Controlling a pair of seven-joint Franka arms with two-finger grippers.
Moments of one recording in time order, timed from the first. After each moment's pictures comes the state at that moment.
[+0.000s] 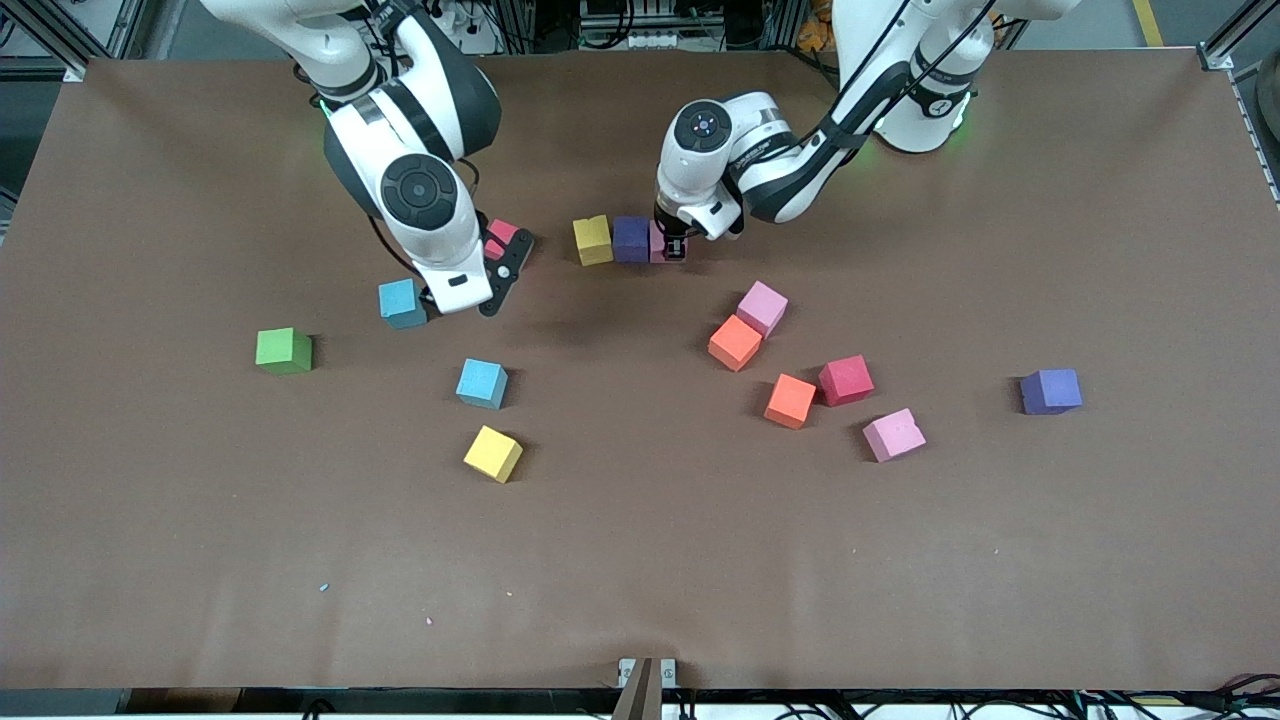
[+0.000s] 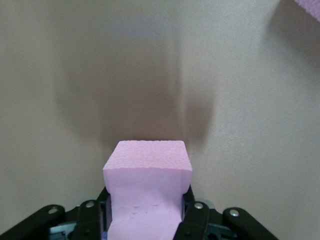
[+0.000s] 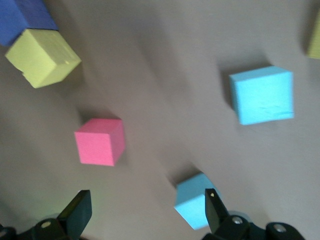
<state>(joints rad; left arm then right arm) -0.37 0.47 -0.63 -2.21 0.21 2.62 -2.72 0.21 0.17 0.38 -2.04 -0.04 1.89 -0.54</state>
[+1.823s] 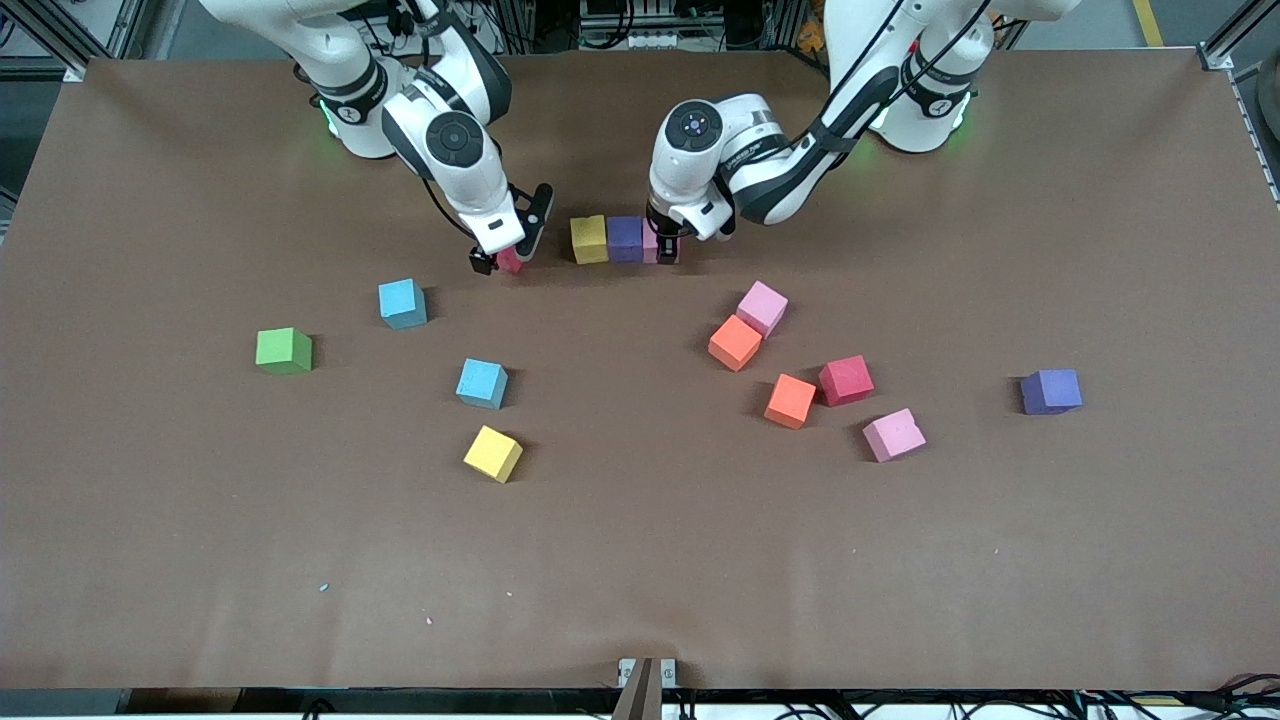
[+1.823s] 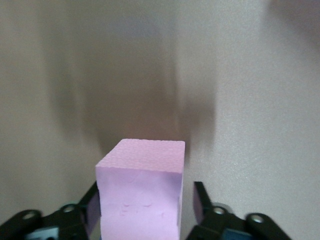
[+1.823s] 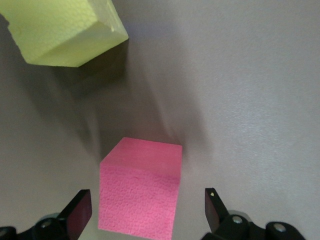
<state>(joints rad) -0.39 0.50 -0.62 -2.19 0.24 2.61 -2.73 0.23 0.11 0.49 -2.58 -0.02 2.52 -0.53</state>
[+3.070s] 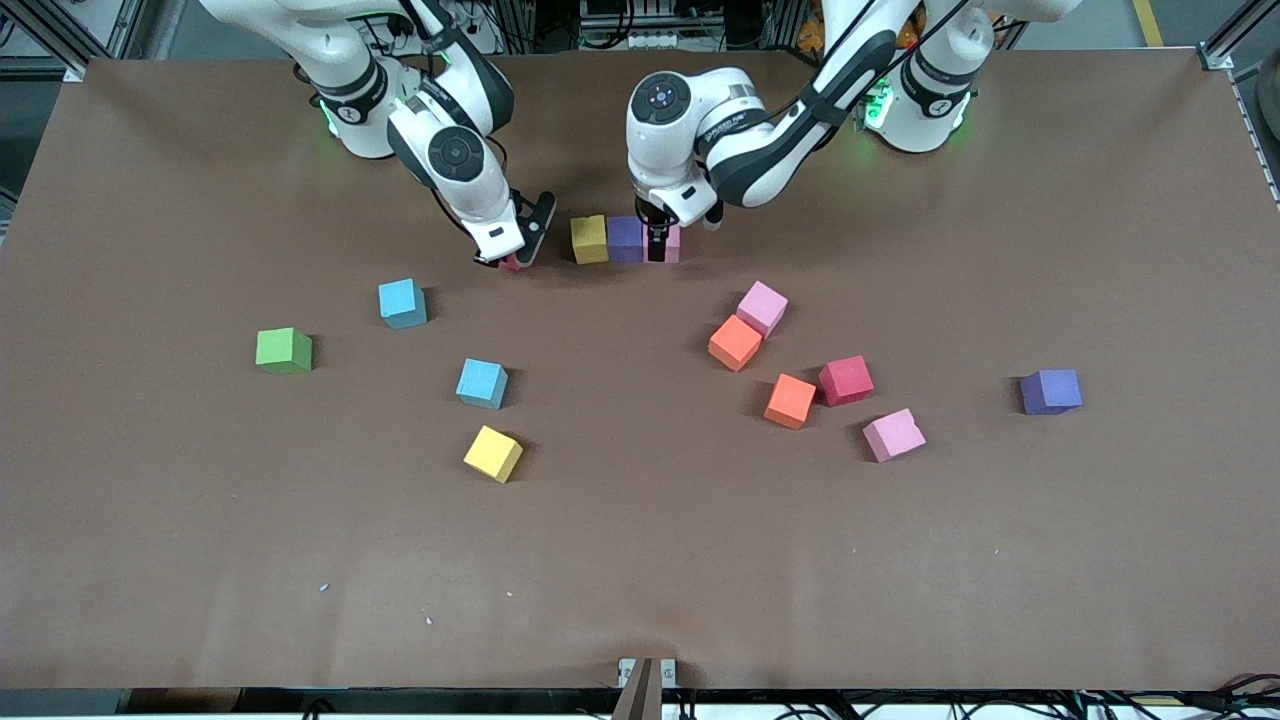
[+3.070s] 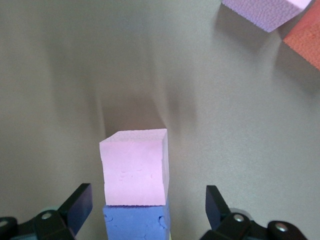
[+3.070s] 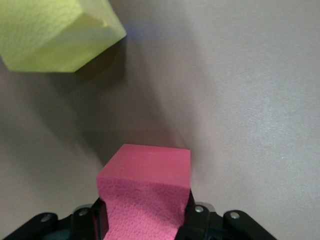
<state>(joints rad) -0.42 0.44 -0.64 -2.07 0.28 2.38 -2.71 0.23 0.17 0.48 -2.58 0.03 2.56 -0.47</state>
